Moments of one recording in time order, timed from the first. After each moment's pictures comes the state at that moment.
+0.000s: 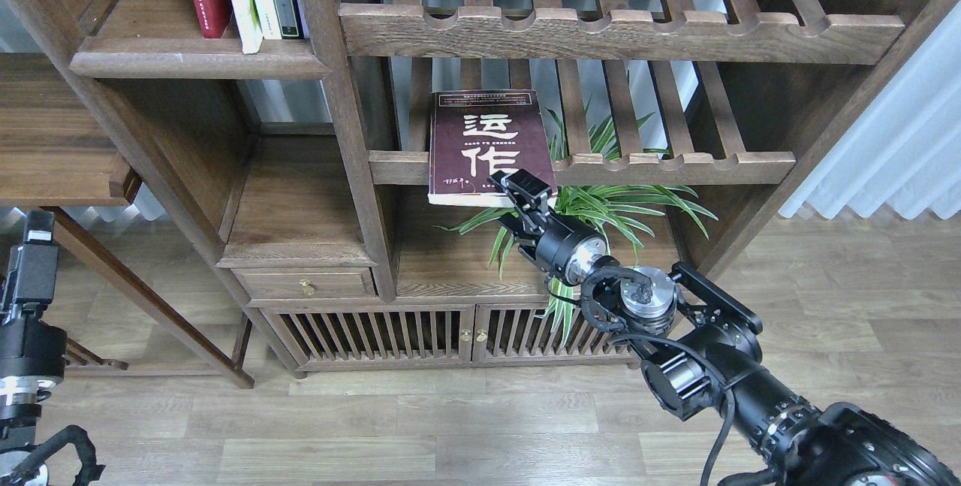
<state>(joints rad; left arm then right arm) 0.07 0.27 -1.45 -1.09 0.25 -0.49 -0.49 0.52 0.02 0.89 0.80 0.46 0.12 -0.15</state>
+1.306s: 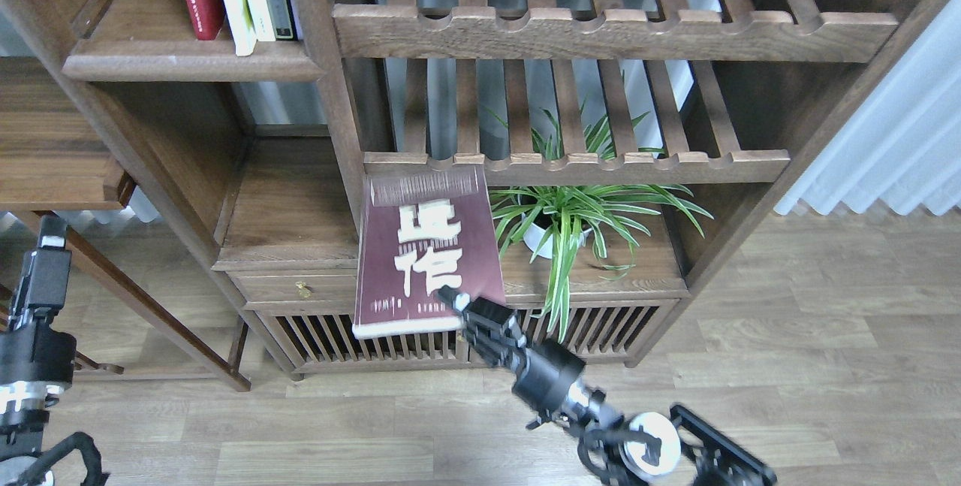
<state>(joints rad) 0.13 0.27 -1.38 -1.09 0.19 -0.49 -0.49 -0.02 0.01 0.85 1.09 0.26 0.58 -0.32</state>
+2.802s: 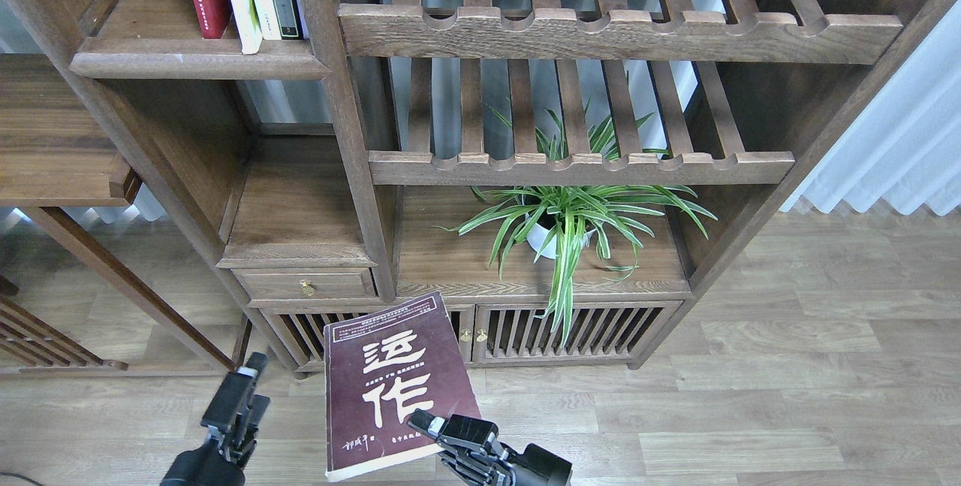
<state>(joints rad) 0.11 0.41 -0.52 -1.29 -0.38 -0.49 -0.49 -0.10 0.01 0.73 1.07 0.29 0.58 -0.41</state>
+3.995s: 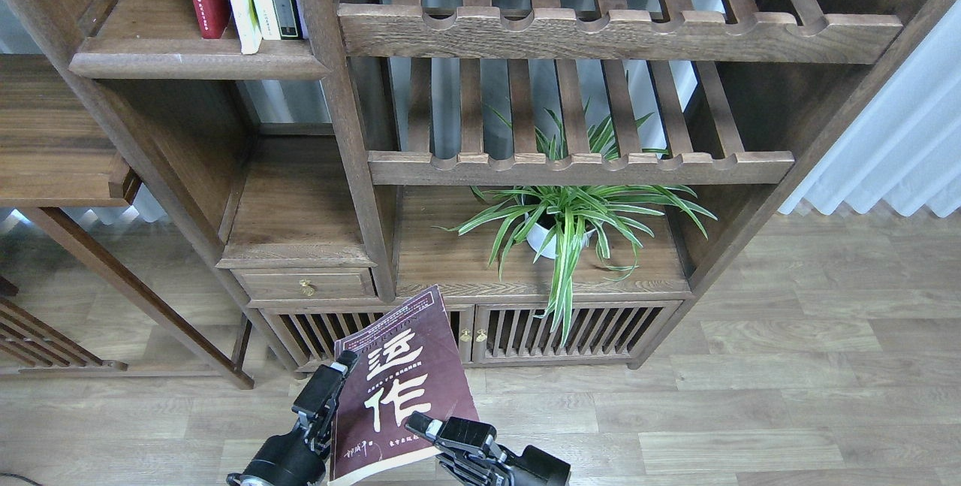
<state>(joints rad) -0.05 0.29 -0.31 -1.23 -0.50 -0.49 -0.49 -0.09 0.02 0.74 1.08 0.35 0.58 -0.40</state>
